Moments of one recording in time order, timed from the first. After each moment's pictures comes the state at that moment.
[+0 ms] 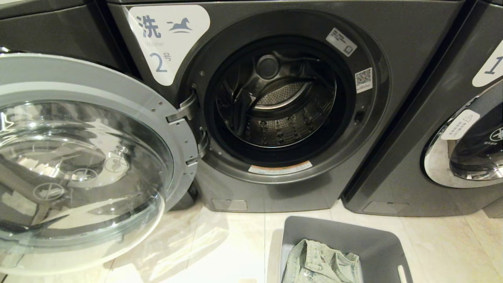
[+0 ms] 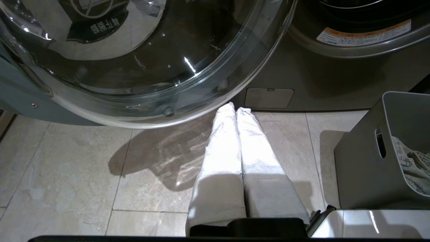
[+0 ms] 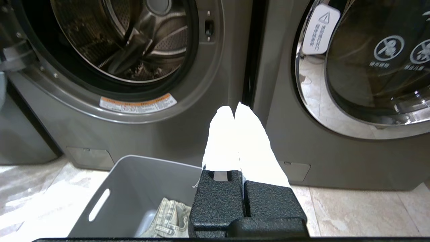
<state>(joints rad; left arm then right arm) 0.00 0.00 0.00 0.00 0.00 0.02 0.00 0.00 0.00 -0.28 0.03 -0.02</state>
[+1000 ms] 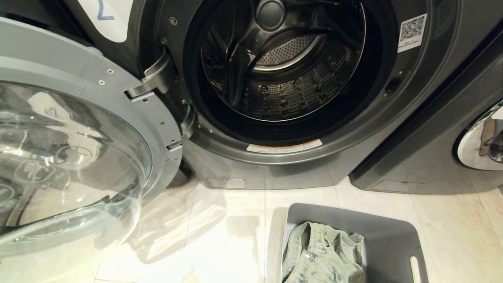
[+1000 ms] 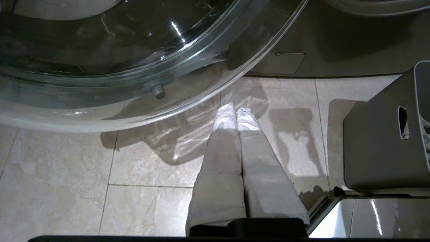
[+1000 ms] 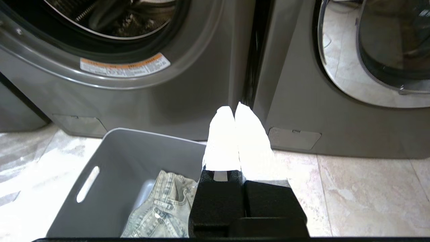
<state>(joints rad) 0.00 0.00 0.00 0.00 0.00 0.02 0.00 0.00 0.00 -0.28 0.03 -0.02</state>
